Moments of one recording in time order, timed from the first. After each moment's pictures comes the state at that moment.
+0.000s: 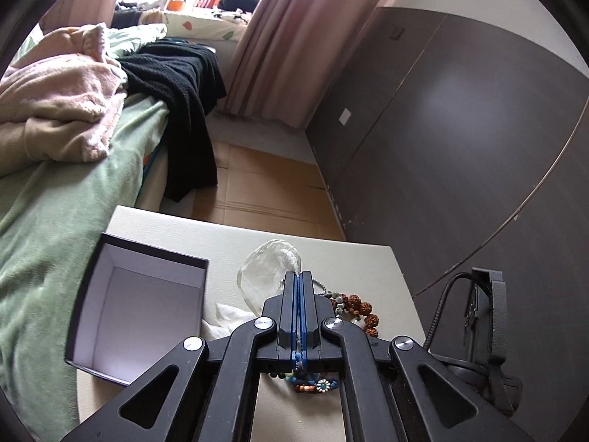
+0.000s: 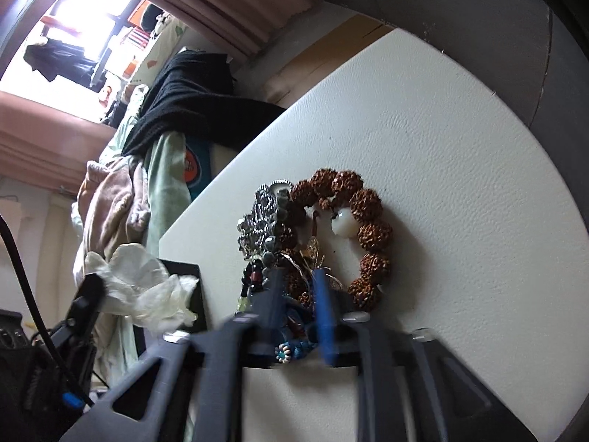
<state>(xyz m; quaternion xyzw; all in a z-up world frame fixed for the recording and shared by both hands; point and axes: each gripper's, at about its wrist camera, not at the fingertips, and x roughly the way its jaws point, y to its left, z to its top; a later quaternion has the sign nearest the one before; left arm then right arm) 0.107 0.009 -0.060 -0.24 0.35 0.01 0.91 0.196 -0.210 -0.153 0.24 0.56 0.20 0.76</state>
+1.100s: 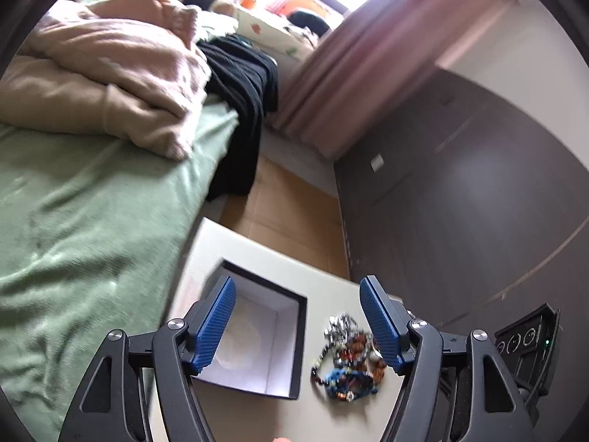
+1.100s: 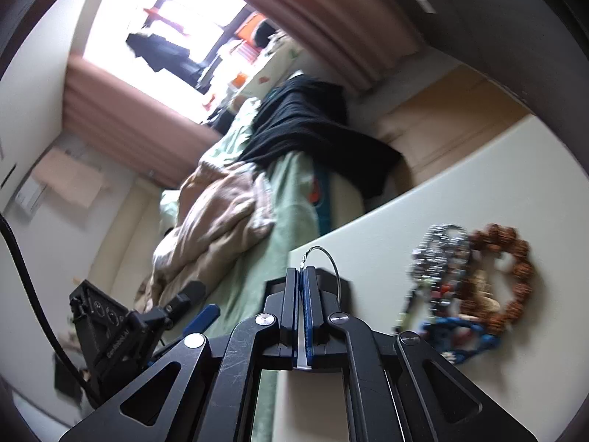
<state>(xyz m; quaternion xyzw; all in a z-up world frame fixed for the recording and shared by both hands) 0.049 0.126 -0.041 -0.36 0.30 0.06 0.88 0.159 -0.145 -0.058 0.25 0.44 0.37 0.78</state>
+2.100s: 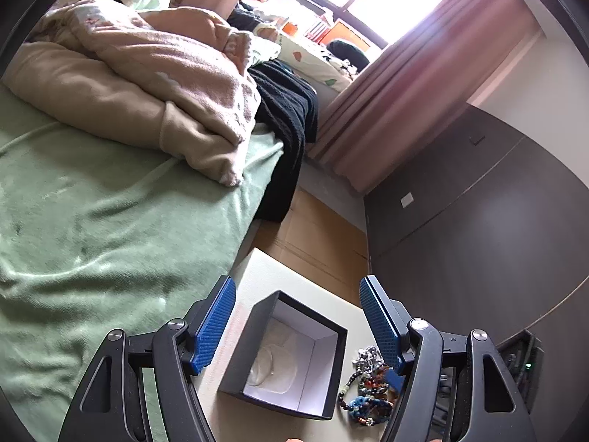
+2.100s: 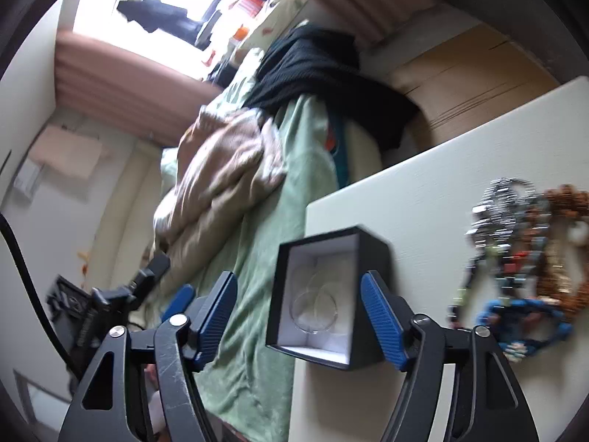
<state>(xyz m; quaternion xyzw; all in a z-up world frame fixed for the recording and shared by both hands) 0.029 0.151 -0.041 -0.38 0.27 0.14 0.87 0.165 -0.094 -0.093 0.24 0.50 0.39 0.73</state>
